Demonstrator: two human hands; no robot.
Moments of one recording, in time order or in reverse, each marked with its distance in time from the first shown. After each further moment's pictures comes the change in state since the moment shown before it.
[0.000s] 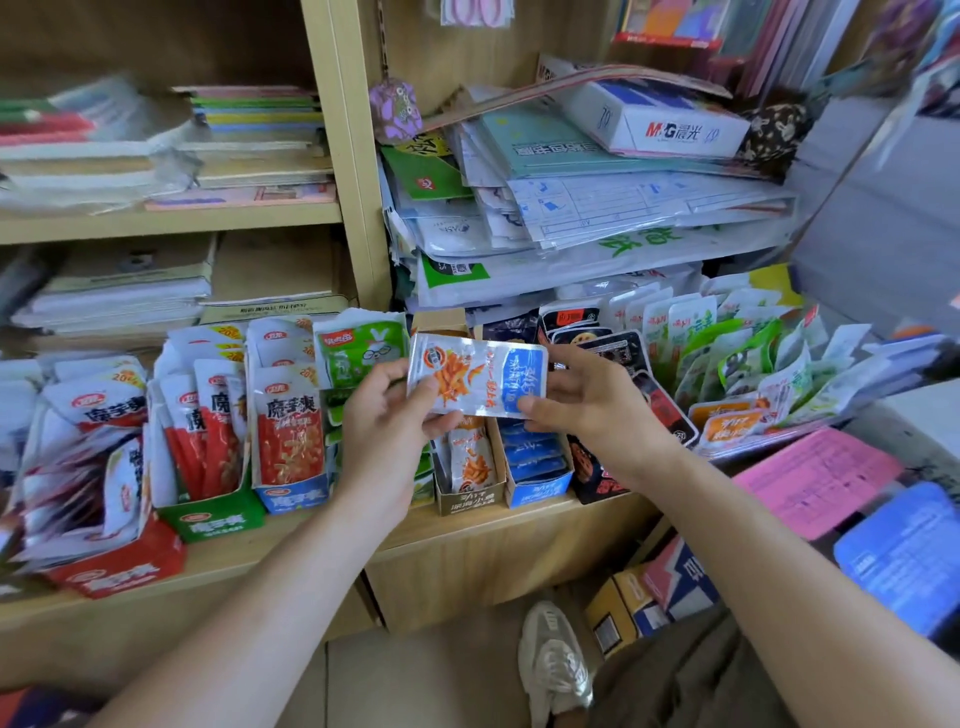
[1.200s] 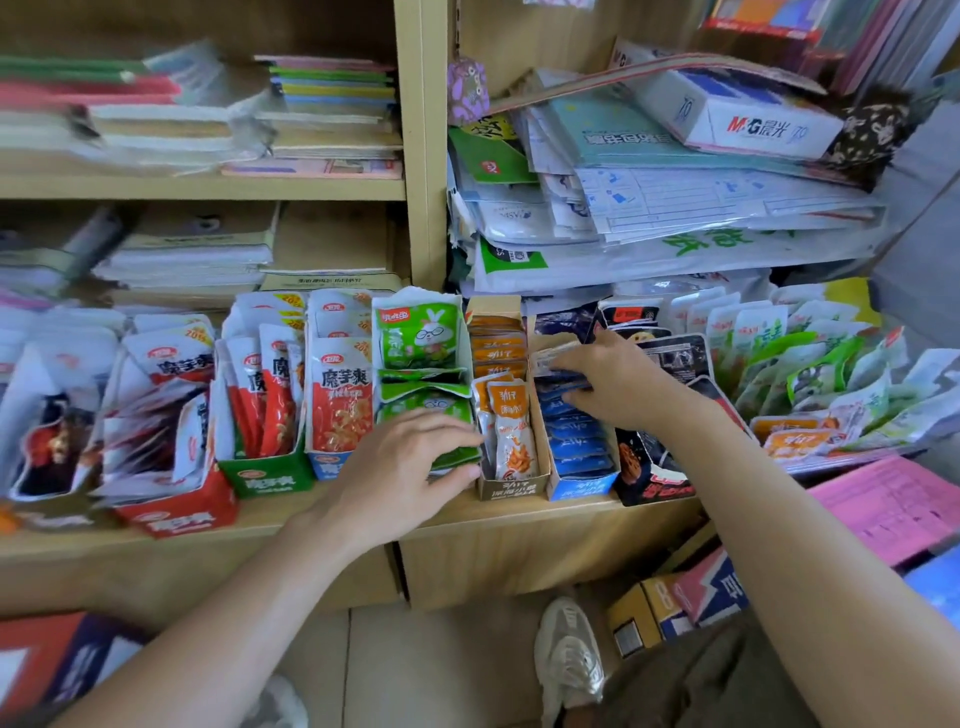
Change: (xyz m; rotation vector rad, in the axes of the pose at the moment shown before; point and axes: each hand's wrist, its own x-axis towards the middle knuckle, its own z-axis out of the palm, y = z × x) left_hand -0.003 -0.013 -0.081 1.311 -0.499 0.617; right_hand 0.065 0.001 0.000 -1.318 -0.203 -0.153
